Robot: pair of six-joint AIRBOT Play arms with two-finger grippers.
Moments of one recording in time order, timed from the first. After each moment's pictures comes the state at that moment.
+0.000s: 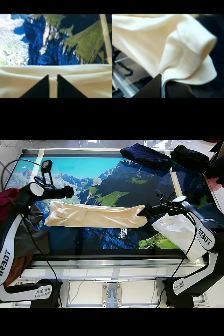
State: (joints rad) left arm -0.07 -1.41 1.23 1.14 -0.73 -1.32; right arm -0.11 -1.73 1.23 -0.54 1.24 1.08
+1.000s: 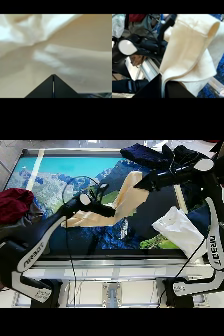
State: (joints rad) left arm -0.45 -1.62 1.33 0.90 -0.83 -1.15; right arm 0.02 -1.53 1.66 -0.52 1.46 1.30
